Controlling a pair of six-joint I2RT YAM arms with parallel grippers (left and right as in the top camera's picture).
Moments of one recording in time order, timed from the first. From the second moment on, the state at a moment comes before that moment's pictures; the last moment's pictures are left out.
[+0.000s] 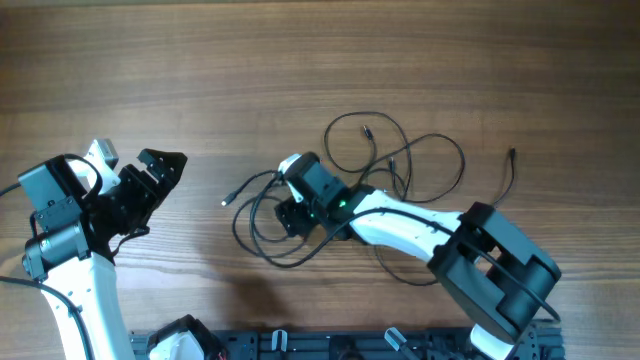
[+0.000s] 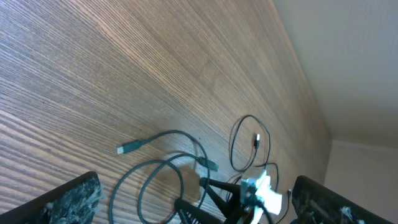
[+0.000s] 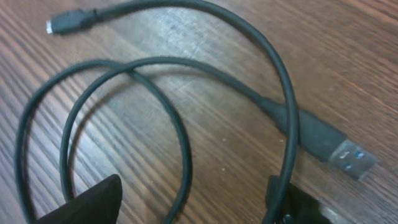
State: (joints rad) left arm 0.50 1.07 0.86 -0.81 0.66 -0.40; right arm 0.87 1.88 1.00 -0.13 -0.10 0.25
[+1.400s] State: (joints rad) left arm 0.50 1.07 0.86 -0.83 0.65 -0.40; right arm 0.91 1.97 1.02 0.11 0.23 -0.12
